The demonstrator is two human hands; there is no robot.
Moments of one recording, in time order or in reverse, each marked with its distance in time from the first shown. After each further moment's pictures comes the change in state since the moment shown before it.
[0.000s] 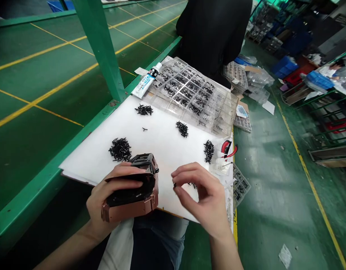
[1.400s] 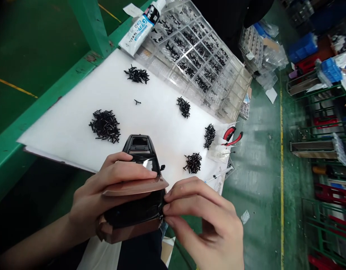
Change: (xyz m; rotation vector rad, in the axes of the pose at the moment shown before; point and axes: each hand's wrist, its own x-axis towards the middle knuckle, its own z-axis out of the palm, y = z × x) left_hand 0.003 0.012 0.009 0.036 -0.211 -0.077; right_hand -0.020 -0.041 0.002 -0.163 -0.075 0.190
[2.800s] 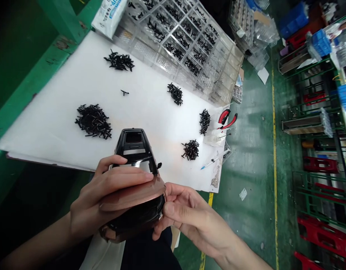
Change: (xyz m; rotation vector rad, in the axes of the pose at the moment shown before) left_hand -0.013 -0.007 -0.007 -0.101 -0.167 -0.017; right_hand -0.019 0.010 0.018 1.240 -0.227 0.935
